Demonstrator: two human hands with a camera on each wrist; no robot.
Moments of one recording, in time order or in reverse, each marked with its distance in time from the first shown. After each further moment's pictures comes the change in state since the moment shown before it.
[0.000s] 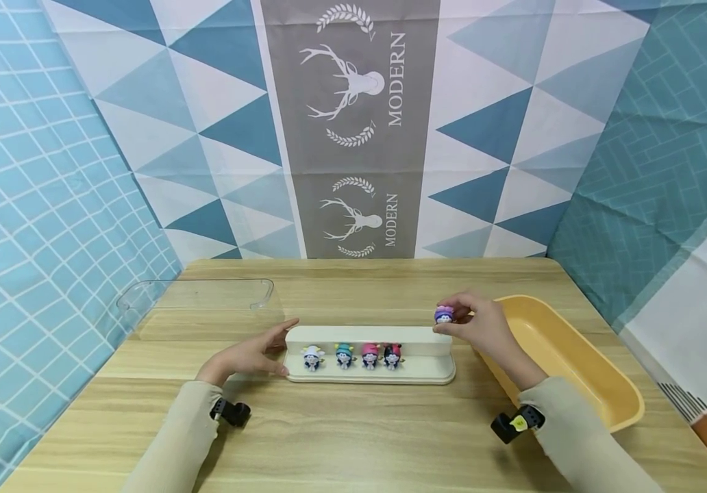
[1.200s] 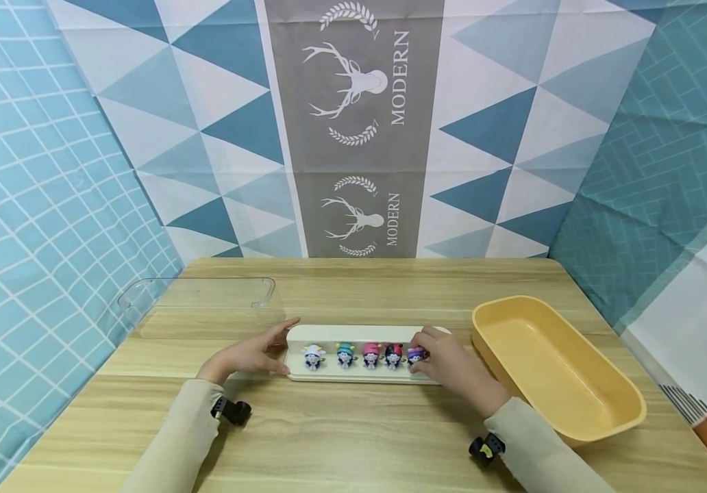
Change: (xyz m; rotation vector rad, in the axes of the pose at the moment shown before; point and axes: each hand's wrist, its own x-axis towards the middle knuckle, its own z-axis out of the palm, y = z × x) left_hand 0.000 0.000 0.001 -0.007 -0.005 -0.002; right_hand -0.019 0.007 0.065 -0.330 -0.078 -0.464
